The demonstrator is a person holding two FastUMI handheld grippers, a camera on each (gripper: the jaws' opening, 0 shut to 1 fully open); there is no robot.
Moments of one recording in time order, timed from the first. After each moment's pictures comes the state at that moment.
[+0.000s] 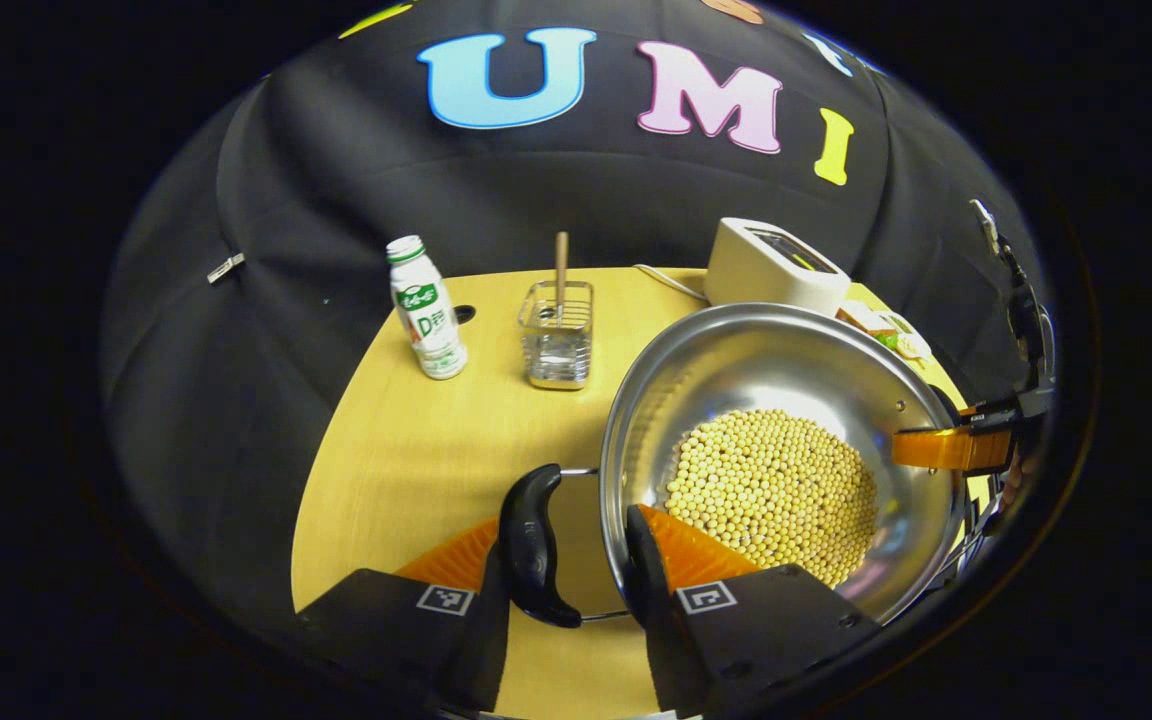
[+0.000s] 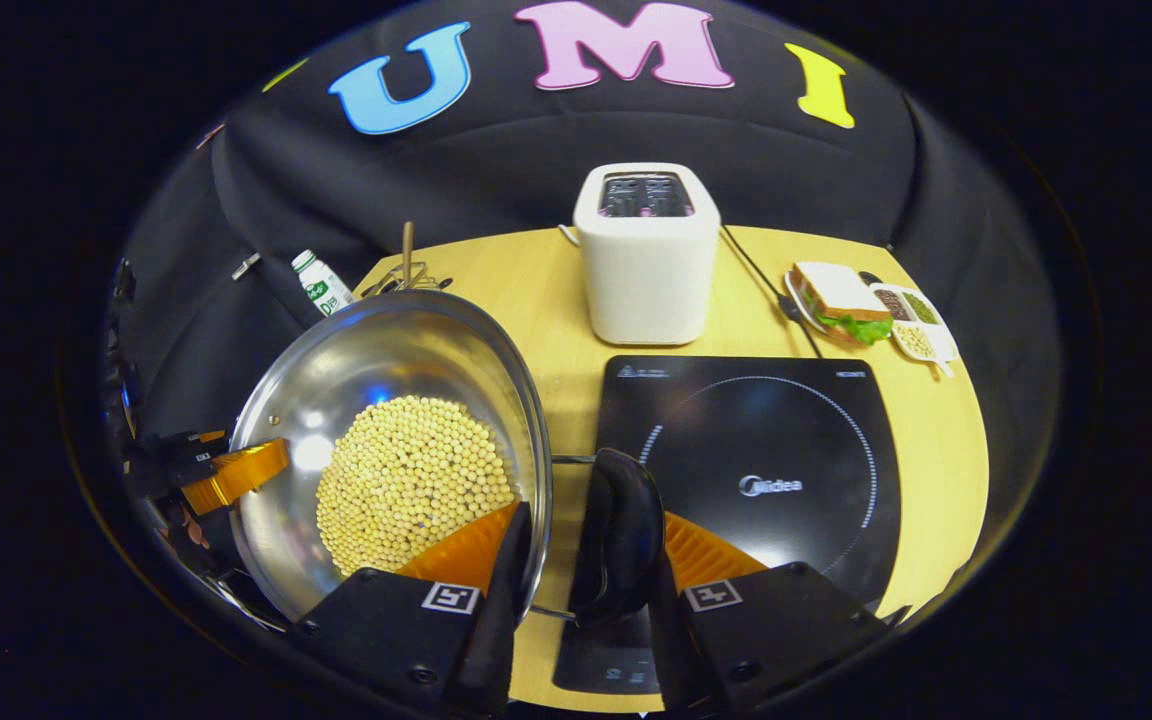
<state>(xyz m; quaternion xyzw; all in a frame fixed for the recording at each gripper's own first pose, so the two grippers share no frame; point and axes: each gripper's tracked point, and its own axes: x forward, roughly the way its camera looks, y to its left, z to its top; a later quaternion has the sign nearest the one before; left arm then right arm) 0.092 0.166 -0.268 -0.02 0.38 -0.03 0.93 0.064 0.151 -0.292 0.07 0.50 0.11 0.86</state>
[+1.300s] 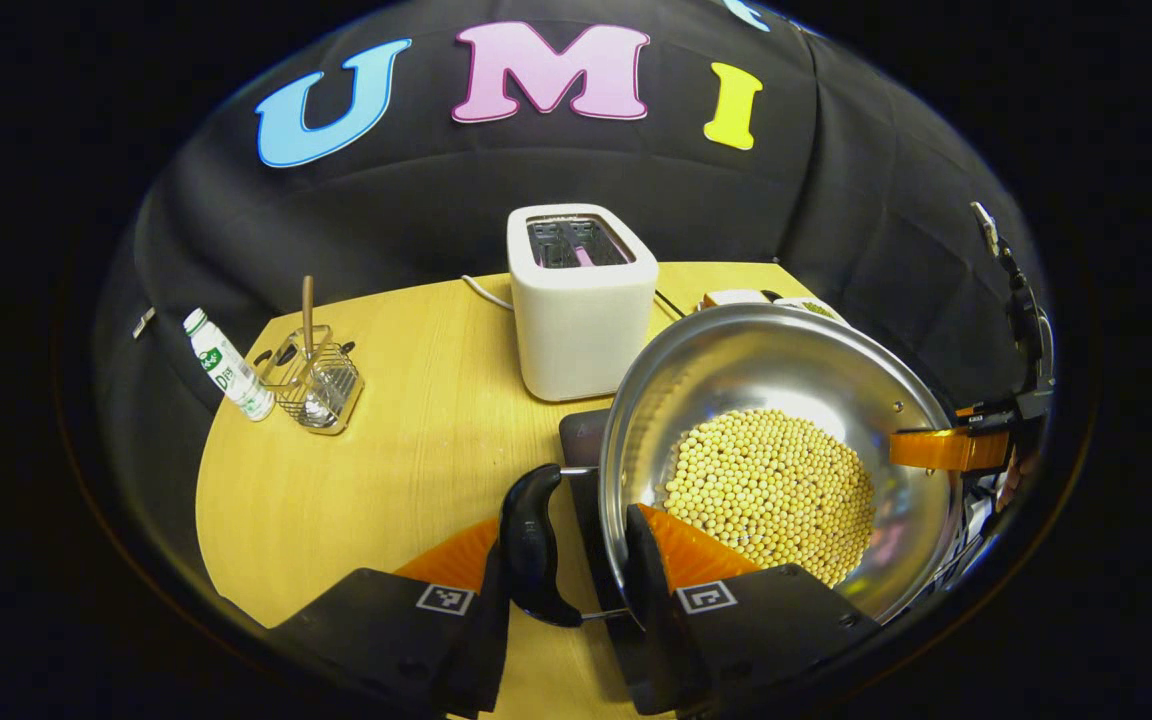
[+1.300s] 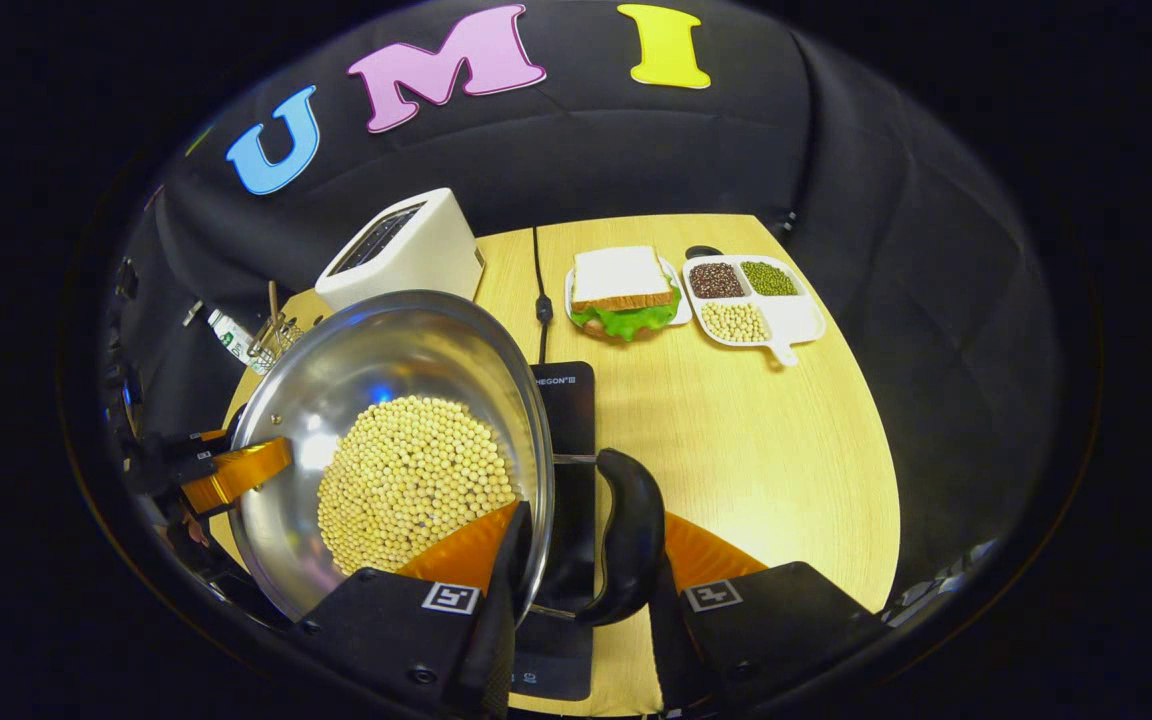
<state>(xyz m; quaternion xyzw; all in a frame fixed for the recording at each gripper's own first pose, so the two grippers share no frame) 0.160 -0.085 -0.271 -0.01 0.39 -0.08 0.92 0.090 -0.099 -0.329 0.08 0.51 0.06 0.85</state>
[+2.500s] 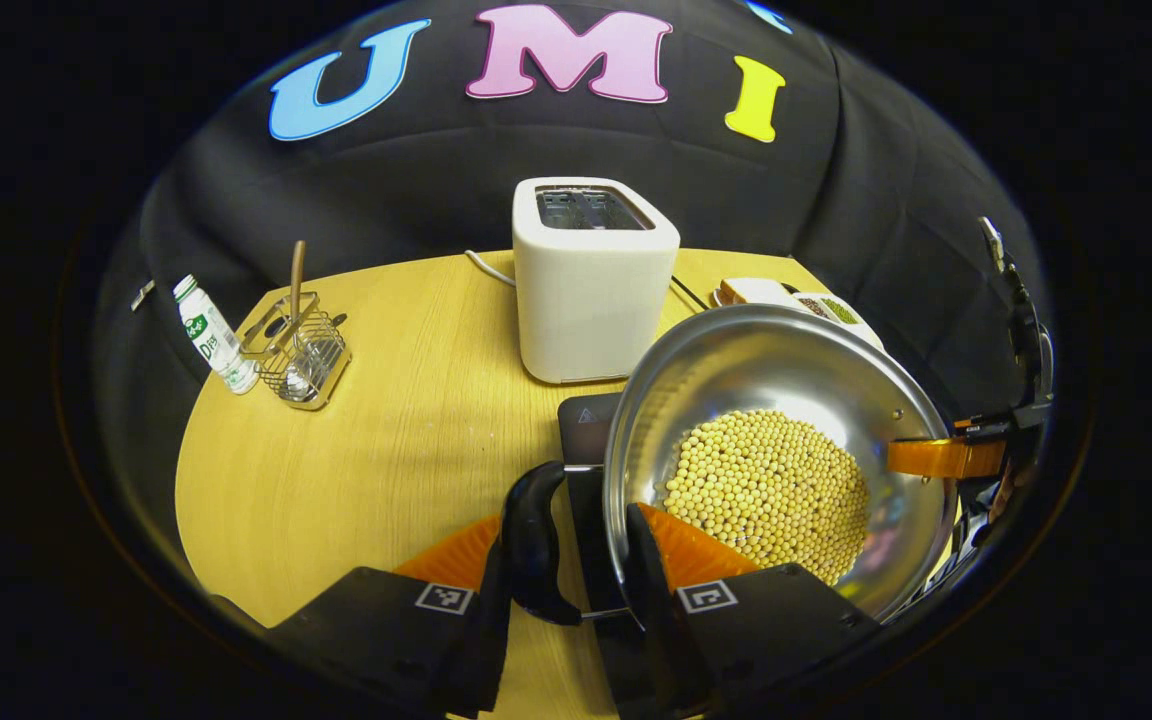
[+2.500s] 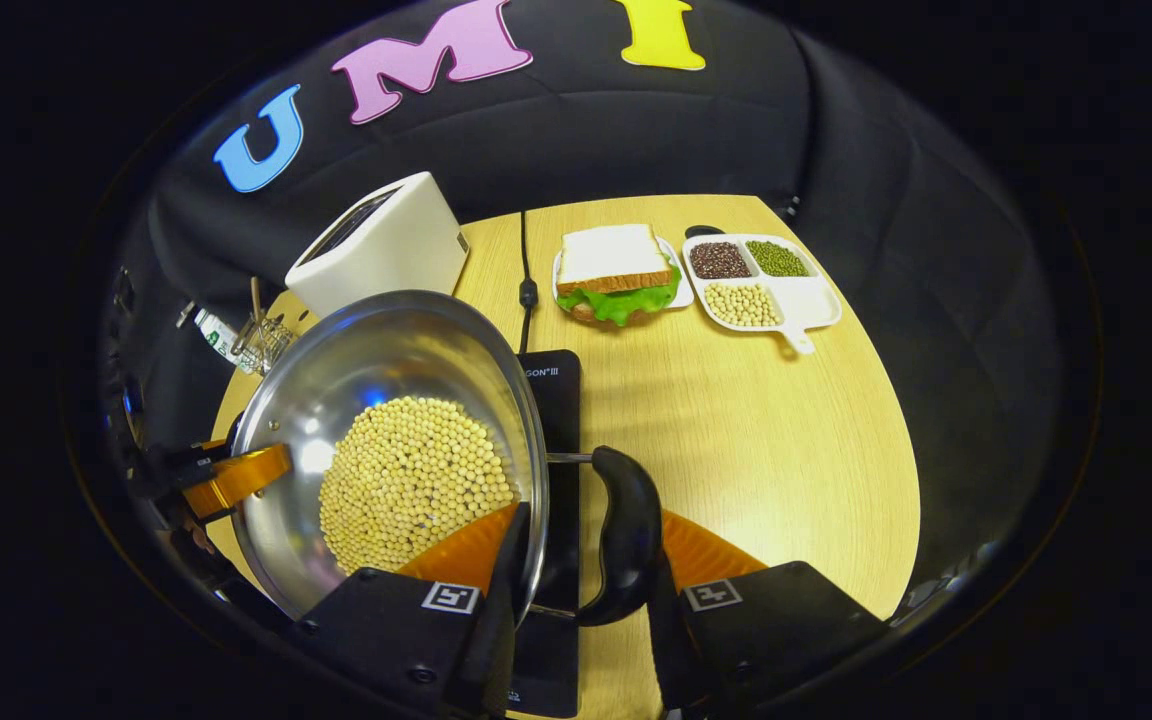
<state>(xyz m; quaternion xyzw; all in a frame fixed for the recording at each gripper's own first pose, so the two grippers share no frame) 0.167 -0.085 -0.299 -0.03 0.40 -0.07 0.91 0.098 -0.100 -0.356 0.09 0.52 0.05 0.85</state>
